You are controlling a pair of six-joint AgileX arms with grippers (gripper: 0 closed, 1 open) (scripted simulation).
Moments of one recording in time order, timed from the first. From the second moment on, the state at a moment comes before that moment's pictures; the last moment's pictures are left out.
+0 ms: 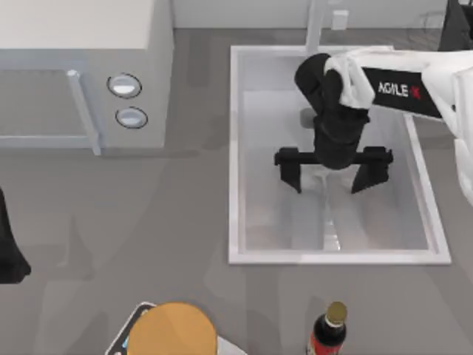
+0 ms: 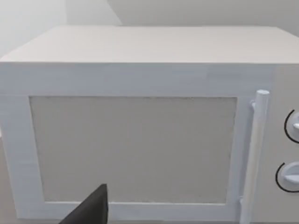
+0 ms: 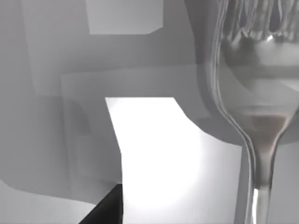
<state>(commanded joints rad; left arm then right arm) 0.00 0.00 0.00 0.00 0.00 0.00 0.39 2.68 2.00 -0.89 0.01 0.42</state>
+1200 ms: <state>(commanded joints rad) 0.00 0.00 0.00 0.00 0.00 0.00 0.39 2.63 2.05 -0.95 0.03 0.41</state>
